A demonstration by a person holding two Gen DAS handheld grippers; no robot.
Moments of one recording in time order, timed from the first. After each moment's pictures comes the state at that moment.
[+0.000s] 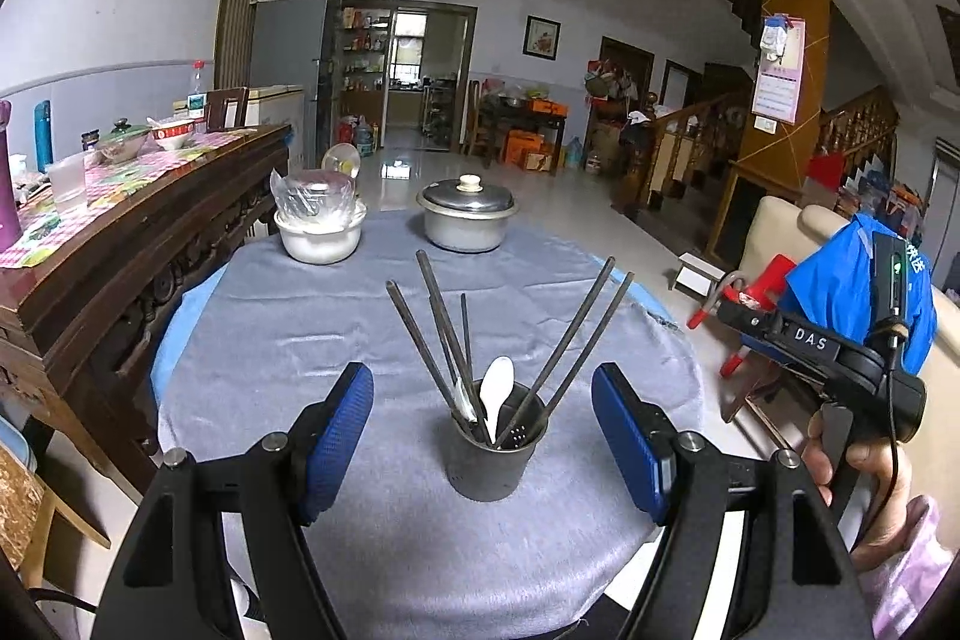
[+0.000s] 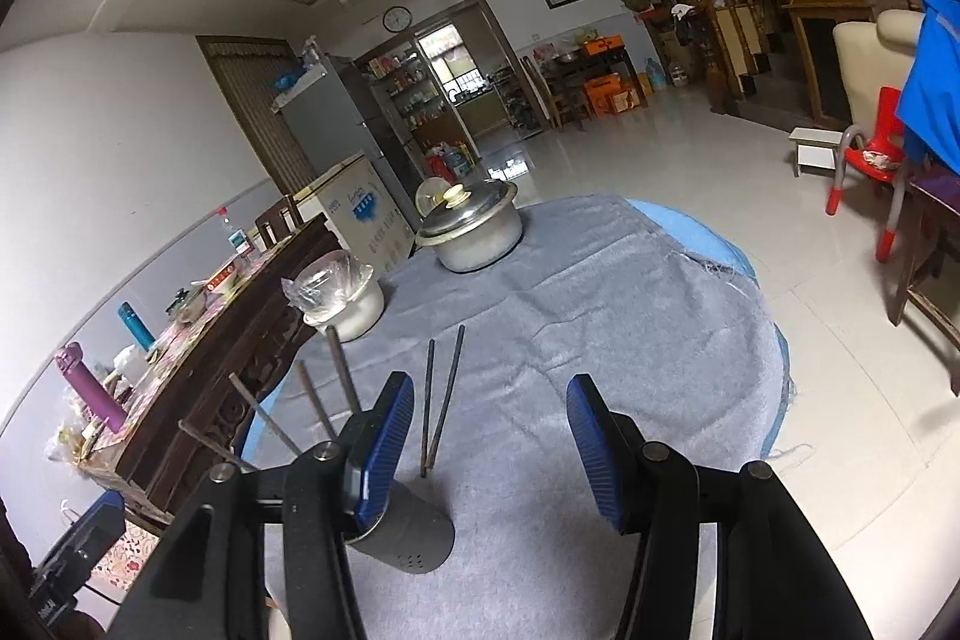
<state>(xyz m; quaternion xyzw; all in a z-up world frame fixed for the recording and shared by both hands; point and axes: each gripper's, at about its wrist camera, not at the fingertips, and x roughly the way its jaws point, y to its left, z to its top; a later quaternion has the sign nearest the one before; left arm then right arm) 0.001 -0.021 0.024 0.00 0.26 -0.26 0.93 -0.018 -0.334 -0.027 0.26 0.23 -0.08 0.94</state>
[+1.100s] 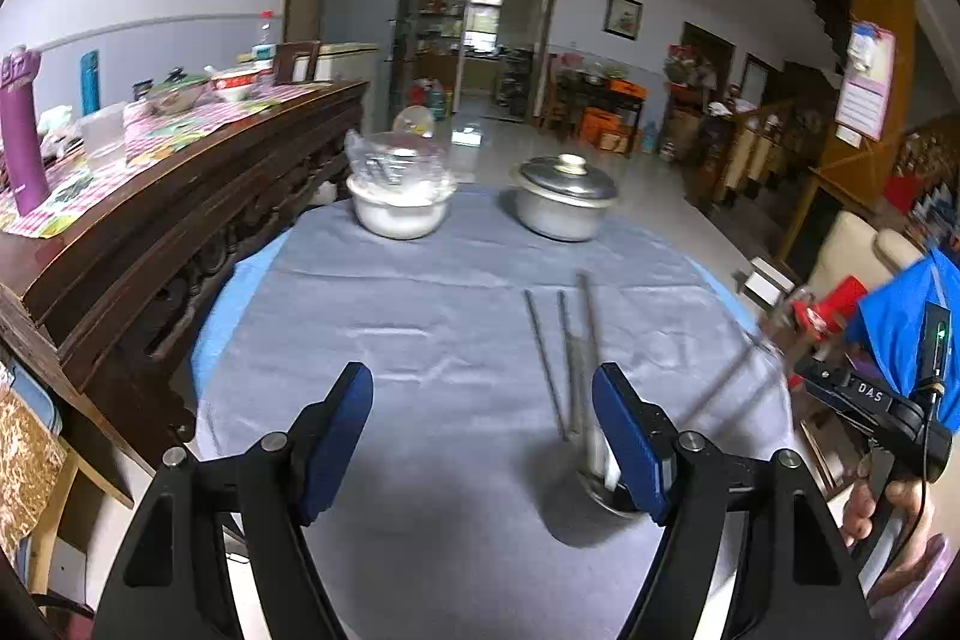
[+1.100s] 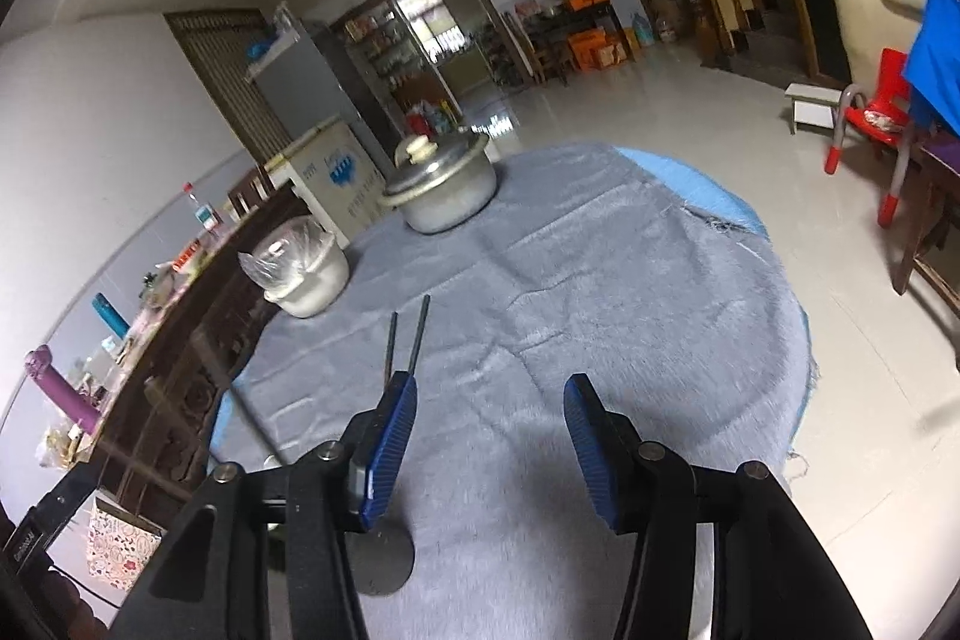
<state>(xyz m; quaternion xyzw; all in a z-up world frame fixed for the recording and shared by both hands) 0.105 0.005 0.002 -0.02 0.31 -0.16 0.94 0.070 -0.375 -0.073 0.27 0.29 -0.08 0.91</state>
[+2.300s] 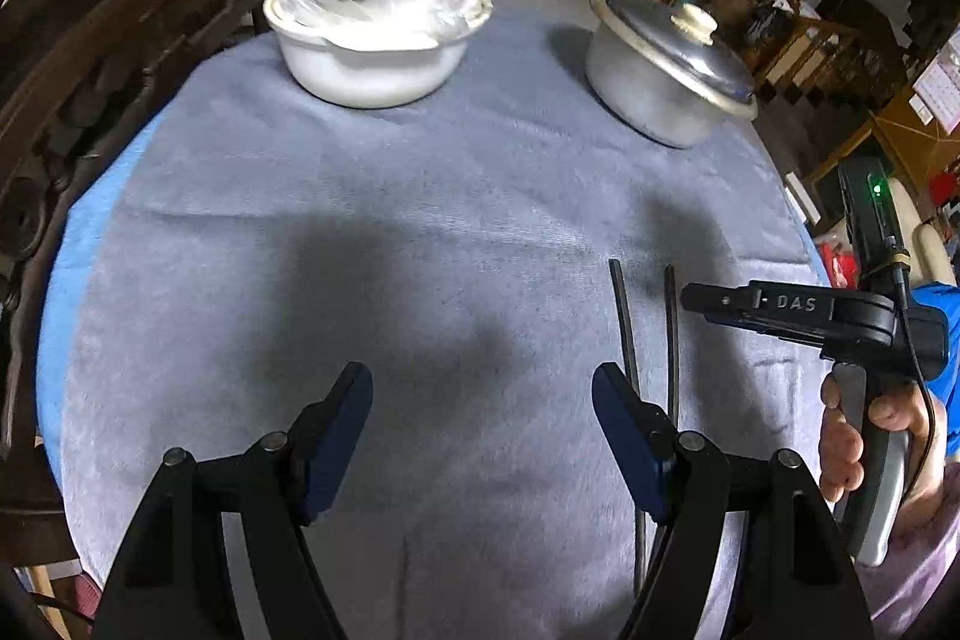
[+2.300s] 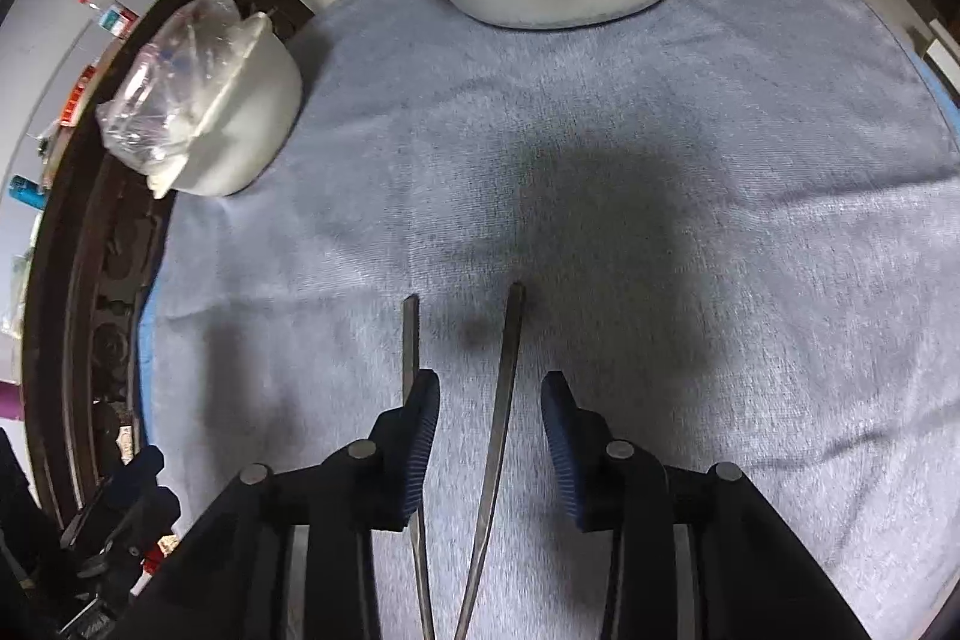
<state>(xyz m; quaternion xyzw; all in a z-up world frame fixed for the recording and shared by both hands) 0.380 -0.065 -0.117 -0.04 0.54 -0.17 0.82 0.432 -0.329 -0.187 0.21 0.59 0.01 0.78</state>
